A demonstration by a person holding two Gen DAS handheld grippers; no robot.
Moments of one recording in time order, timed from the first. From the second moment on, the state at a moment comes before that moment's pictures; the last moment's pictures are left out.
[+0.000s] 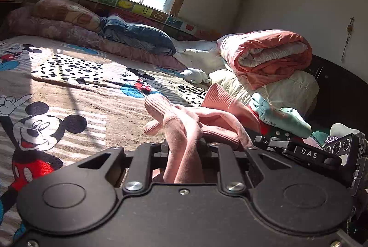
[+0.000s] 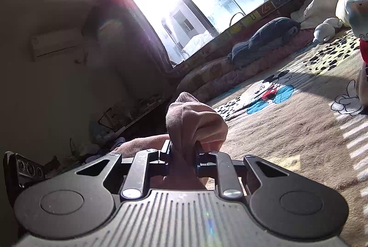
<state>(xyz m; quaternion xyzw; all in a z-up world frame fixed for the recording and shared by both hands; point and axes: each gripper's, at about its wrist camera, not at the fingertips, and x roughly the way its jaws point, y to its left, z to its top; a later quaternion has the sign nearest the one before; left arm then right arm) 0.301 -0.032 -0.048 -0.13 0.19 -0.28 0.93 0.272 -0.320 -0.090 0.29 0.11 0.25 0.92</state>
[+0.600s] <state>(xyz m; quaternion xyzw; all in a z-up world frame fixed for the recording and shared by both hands) 0.372 0.012 -0.086 -0.17 0.25 -0.19 0.94 0.332 -0.331 -0.099 0.26 0.13 0.16 0.94</state>
